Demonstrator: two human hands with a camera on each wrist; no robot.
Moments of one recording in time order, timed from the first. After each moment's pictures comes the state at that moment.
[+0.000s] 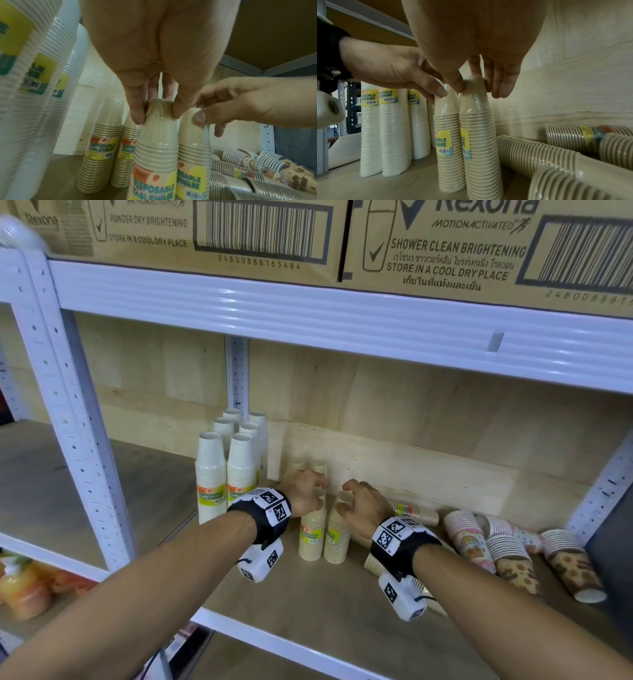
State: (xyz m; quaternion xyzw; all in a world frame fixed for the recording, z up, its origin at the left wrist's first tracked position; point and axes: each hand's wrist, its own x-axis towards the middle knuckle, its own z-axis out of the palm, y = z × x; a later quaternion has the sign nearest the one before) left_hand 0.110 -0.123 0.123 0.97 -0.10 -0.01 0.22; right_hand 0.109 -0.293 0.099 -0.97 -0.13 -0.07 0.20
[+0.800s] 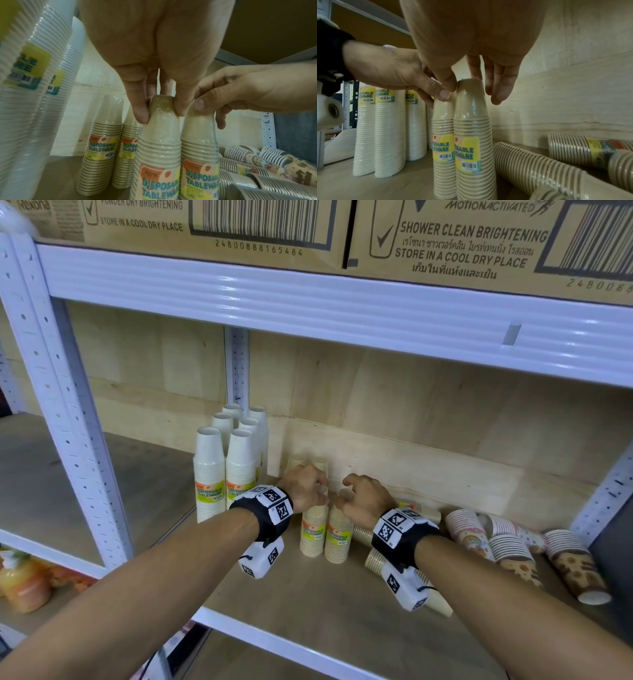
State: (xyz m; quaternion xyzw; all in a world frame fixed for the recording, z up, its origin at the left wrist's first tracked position) left_hand 0.115 -0.126 0.122 0.97 -0.10 0.01 0.24; right_hand 0.114 -0.289 0.112 -0.97 -0.12 -0.06 0.19
